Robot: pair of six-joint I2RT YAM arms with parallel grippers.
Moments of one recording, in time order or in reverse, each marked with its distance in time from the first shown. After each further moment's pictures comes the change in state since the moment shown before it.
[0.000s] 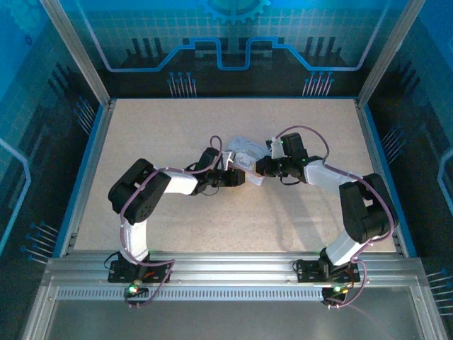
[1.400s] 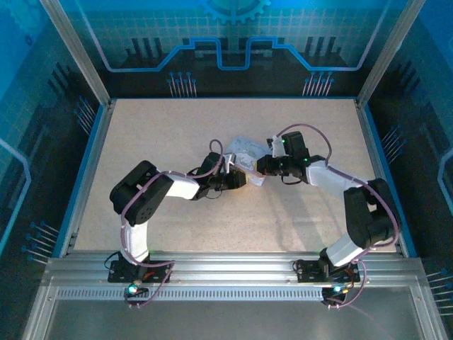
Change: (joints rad) left arm -0.045 -0.008 -0.045 0.074 -0.067 -0.127; right arm 0.008 -0.076 0.005 -0.039 0.032 -0.018
